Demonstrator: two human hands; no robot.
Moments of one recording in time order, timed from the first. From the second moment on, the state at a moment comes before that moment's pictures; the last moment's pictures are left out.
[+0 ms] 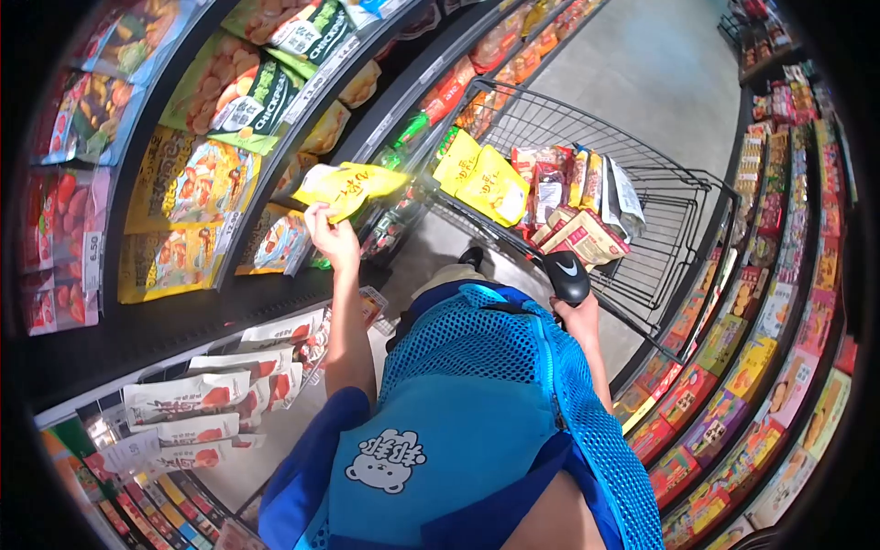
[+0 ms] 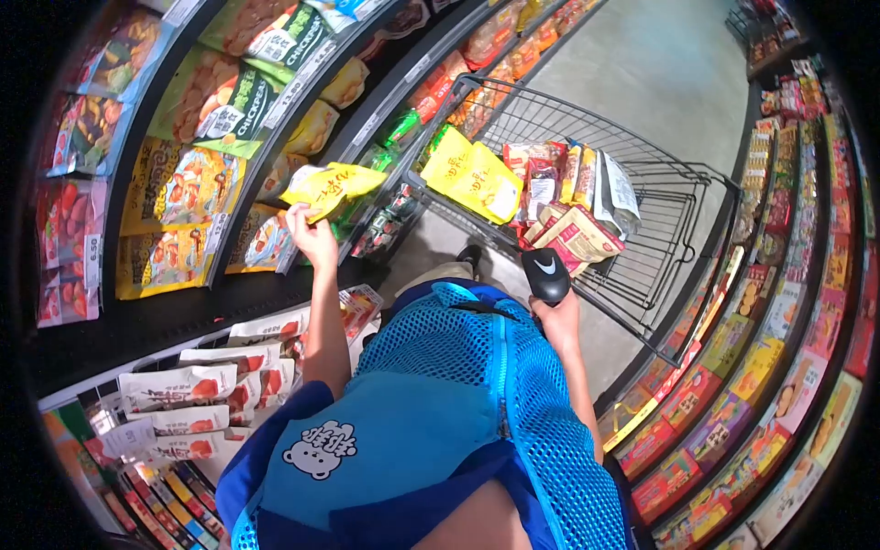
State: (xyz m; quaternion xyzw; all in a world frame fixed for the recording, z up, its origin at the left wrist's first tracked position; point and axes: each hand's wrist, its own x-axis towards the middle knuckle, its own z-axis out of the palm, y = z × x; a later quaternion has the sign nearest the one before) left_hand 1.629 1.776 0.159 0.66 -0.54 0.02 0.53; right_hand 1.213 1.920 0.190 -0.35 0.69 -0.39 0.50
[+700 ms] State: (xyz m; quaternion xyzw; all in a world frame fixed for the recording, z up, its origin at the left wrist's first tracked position) left_hand 1.402 1.759 0.303 -0.24 -0.26 -0.88 0.31; right_hand 1.219 1.889 0.314 -0.50 0.43 -0.54 0.53
